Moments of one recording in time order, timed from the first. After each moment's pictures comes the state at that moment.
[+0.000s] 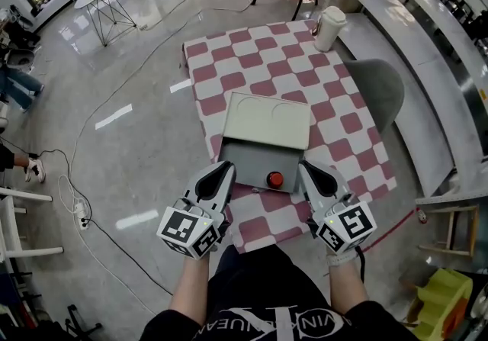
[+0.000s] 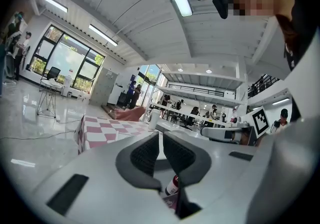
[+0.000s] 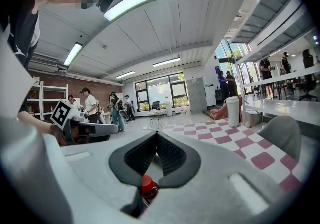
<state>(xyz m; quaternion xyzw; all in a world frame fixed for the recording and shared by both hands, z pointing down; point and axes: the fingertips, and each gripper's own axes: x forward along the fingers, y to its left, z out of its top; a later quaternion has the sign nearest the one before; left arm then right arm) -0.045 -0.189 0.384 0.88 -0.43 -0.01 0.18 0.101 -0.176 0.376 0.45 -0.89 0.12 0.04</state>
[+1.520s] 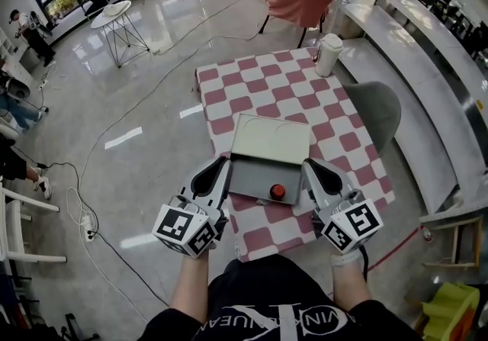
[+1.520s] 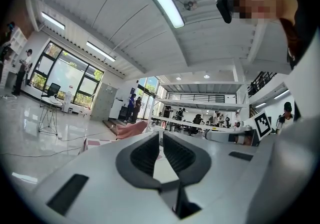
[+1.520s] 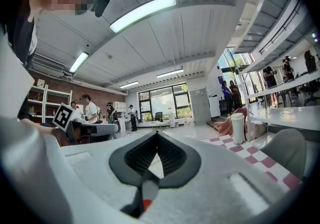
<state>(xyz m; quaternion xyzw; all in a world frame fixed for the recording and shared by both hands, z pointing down) -0.062 -0.195 0.306 0.88 -0.46 -0.05 0.11 0.099 -0.182 0.307 0.43 -0.90 0.07 -0.01</state>
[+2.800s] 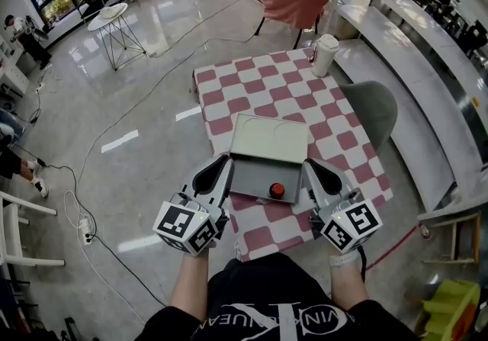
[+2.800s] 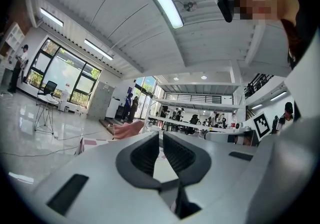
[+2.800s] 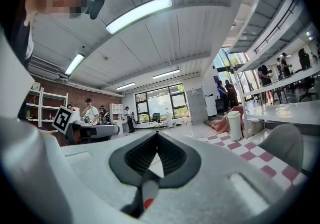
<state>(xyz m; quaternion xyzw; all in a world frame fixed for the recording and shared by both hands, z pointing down) -0.060 -0.194 0.303 0.89 -0.44 -0.05 0.11 0.100 -0.175 0.306 0.45 -0.89 0.08 -0.02</state>
